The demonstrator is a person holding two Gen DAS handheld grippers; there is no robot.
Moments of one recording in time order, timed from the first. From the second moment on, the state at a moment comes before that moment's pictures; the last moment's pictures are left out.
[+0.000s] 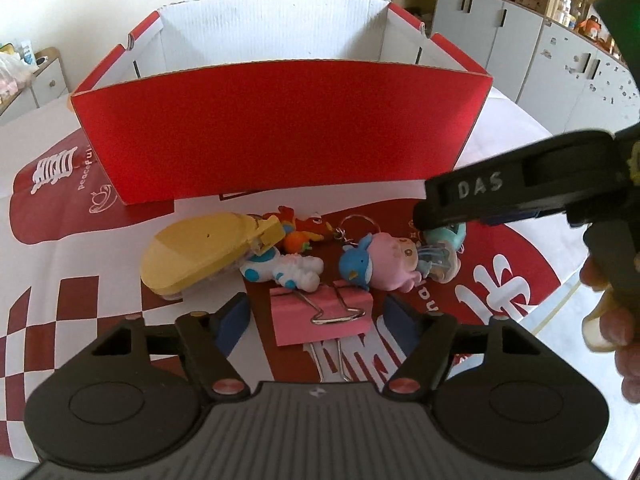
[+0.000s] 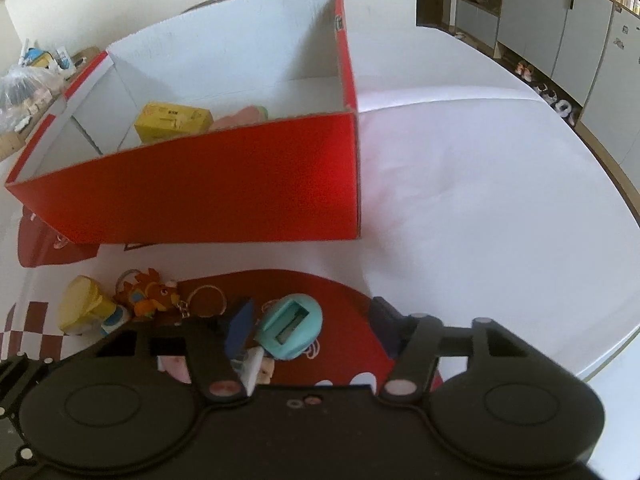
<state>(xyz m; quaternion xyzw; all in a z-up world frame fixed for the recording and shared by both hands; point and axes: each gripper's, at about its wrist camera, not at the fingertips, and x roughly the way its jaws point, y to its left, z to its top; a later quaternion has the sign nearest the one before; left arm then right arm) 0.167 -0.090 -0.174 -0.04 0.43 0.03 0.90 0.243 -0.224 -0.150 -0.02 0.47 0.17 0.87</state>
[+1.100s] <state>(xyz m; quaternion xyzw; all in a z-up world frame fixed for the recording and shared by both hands) 0.130 -0.051 -0.116 -0.08 0.41 -0.01 0.91 0.196 -0.227 -0.086 -0.02 0.43 0.19 0.88</state>
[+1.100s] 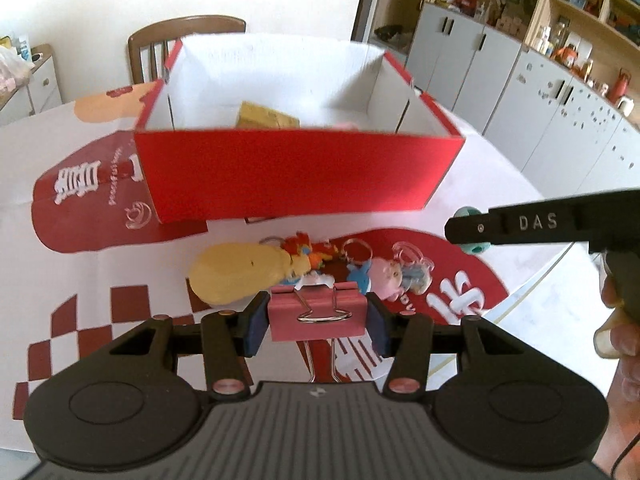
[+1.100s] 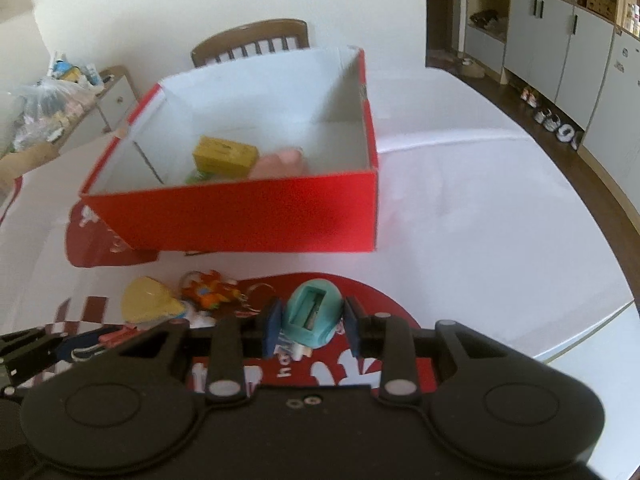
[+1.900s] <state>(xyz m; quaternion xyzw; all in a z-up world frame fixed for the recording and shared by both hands) 0.178 -0.011 -0.020 -0.06 0.31 0.01 0.95 0.218 -0.191 -0.017 -0.05 0.36 0.23 0.90</state>
